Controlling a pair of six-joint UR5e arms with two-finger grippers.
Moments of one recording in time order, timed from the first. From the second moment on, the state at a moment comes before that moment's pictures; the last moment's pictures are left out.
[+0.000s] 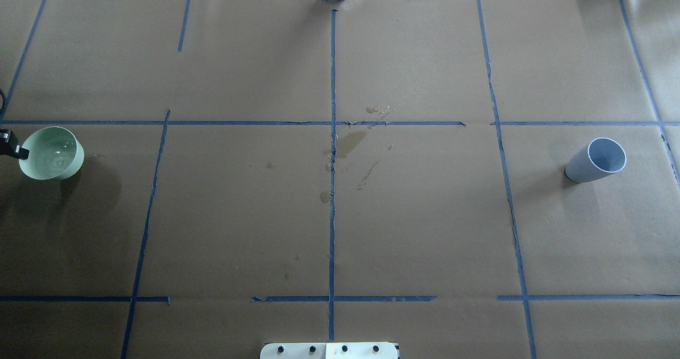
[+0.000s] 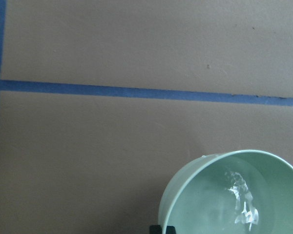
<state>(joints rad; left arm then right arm) -1.16 -1.56 -1.46 -2.29 -2.41 -0.74 1.50 -1.72 1.76 -1.45 2.29 -0.02</state>
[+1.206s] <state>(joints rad) -1.12 -1.58 -1.47 -2.30 -2.43 -0.76 1.50 -1.72 1.76 -1.45 2.29 -0.02</state>
